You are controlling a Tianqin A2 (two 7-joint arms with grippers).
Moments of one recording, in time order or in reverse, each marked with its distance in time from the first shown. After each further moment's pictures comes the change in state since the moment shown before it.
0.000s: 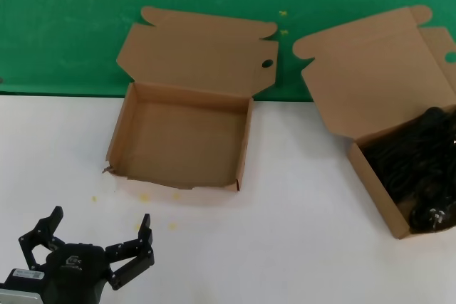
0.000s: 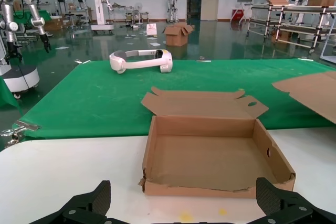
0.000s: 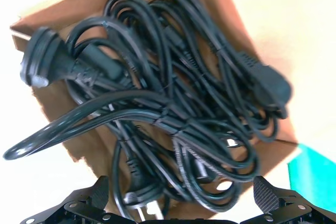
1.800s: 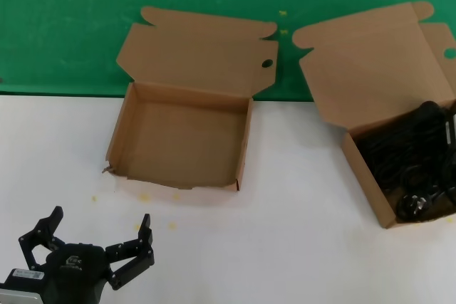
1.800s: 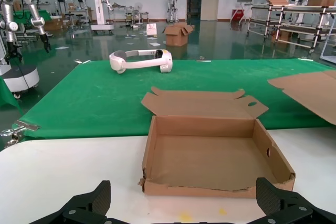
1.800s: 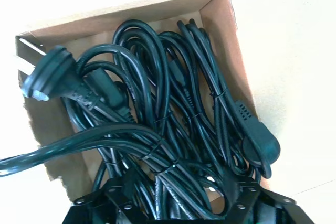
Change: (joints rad) left arm 0.000 0.000 0.000 0.000 0.000 0.000 0.000; right arm -0.004 -0.190 0.306 -0.115 -0.281 -0.081 -0.192
